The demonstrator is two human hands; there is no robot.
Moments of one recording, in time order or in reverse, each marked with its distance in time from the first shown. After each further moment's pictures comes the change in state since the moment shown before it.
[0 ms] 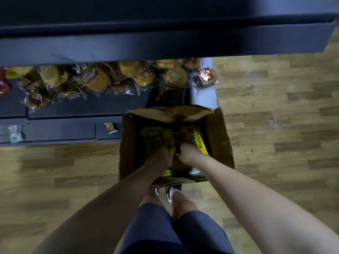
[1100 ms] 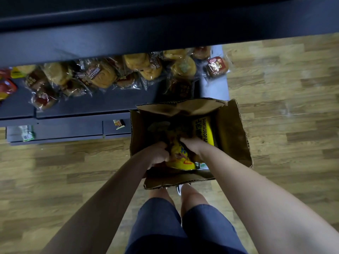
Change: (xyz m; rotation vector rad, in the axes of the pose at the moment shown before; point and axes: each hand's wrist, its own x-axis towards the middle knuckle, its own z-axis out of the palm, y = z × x) left_hand -0.005 -0.030 -0.049 -0.329 -0.381 -0.162; right_hand 0.016 -0.017 0.003 0.933 -0.055 0.245
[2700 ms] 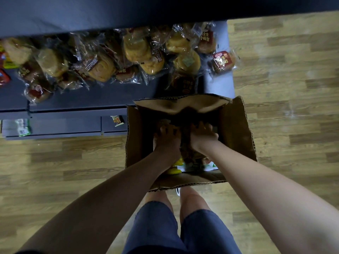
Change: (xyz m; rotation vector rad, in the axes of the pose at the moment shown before) left_hand 0.028 0.023 0.031 0.916 0.482 0.277; right_hand 0.032 0.006 -0.012 -1.060 0.175 -0.073
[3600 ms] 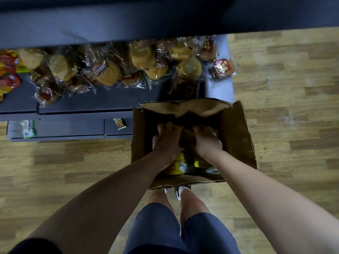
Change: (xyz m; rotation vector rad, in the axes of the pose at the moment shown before) left_hand -0.013 -0.009 -0.019 -0.279 0.114 -0.023; right_hand -0.022 0.010 -0.002 0.150 0.108 -0.022
